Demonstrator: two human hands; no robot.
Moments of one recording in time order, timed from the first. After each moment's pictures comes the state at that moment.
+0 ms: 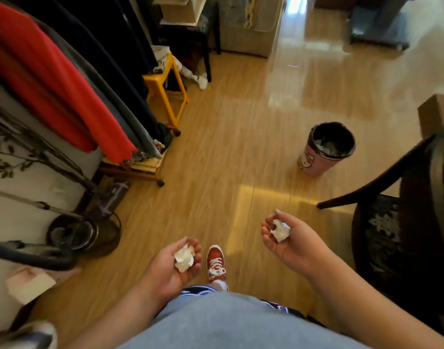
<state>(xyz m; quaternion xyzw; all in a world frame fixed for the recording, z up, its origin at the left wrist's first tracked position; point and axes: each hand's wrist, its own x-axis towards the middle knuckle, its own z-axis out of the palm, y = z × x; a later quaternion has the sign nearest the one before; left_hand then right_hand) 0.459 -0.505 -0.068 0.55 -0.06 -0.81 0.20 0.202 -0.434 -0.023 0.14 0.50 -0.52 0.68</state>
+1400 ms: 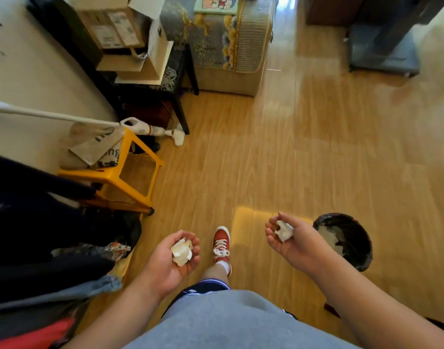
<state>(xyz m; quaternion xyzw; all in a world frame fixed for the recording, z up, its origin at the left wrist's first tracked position) 0.090 -1.051 -0.071 0.55 -0.10 -0.80 0.21 -0.170 -0.953 -0.059 0.18 0.51 -0.54 0.65</state>
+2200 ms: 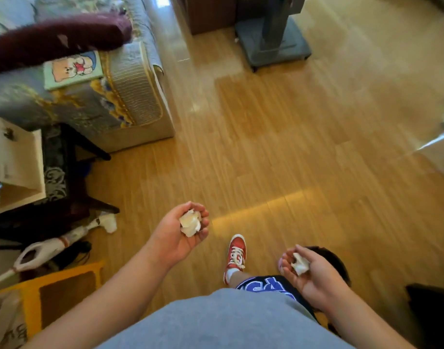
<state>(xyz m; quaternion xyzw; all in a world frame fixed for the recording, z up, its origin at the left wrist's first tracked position) -0.344 -1.314 -0.047 0.47 -0.27 -0.84 0.00 -0.443 -1.035 -0.080 0.40 0.48 -0.63 0.46</state>
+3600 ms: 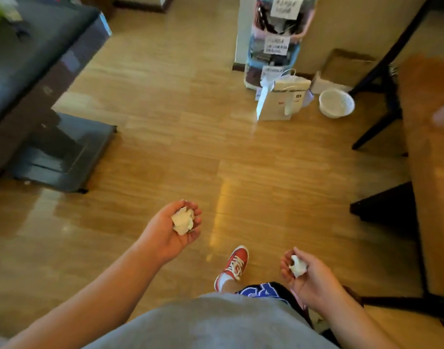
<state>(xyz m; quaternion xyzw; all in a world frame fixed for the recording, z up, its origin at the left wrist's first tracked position) -1.011 -1.230 -0.037 0.25 -0.45 -0.73 -0.44 -0.805 -1.001 -0.078 0.57 0.22 -0.79 0.06</state>
